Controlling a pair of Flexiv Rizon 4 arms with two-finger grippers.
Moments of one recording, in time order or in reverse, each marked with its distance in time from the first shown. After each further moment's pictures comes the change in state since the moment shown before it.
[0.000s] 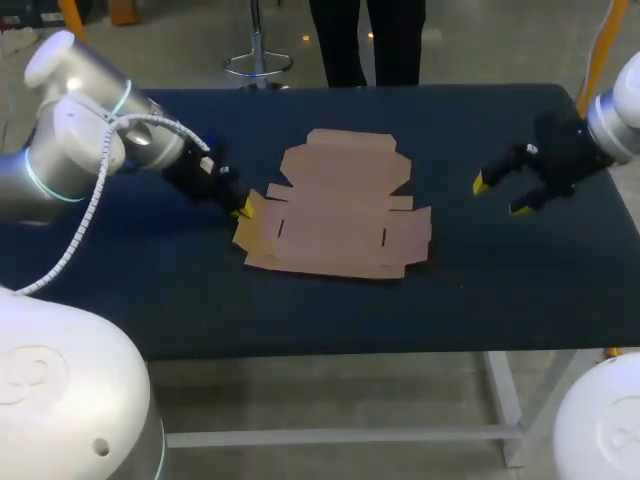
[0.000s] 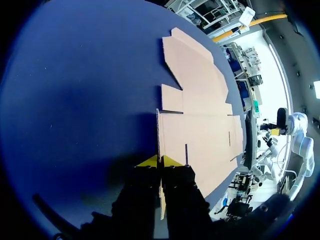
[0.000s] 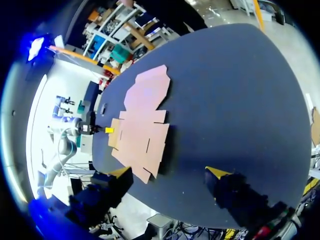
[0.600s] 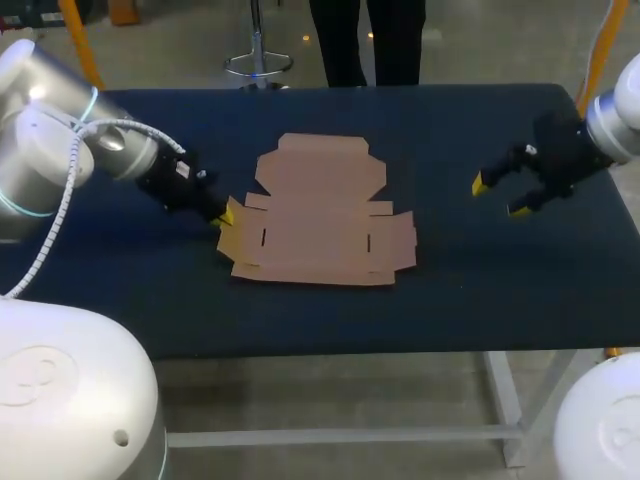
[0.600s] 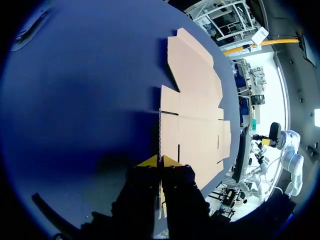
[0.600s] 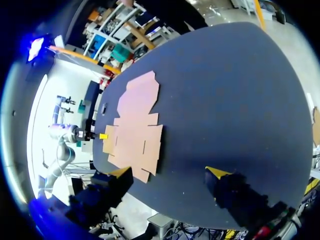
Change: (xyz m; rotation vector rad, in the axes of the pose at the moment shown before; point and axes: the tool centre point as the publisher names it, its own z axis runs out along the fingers) left arm -0.002 0.039 -0.032 0.023 0.023 -0.188; right arm -0.001 0.000 0.003 0.008 0.010 0.000
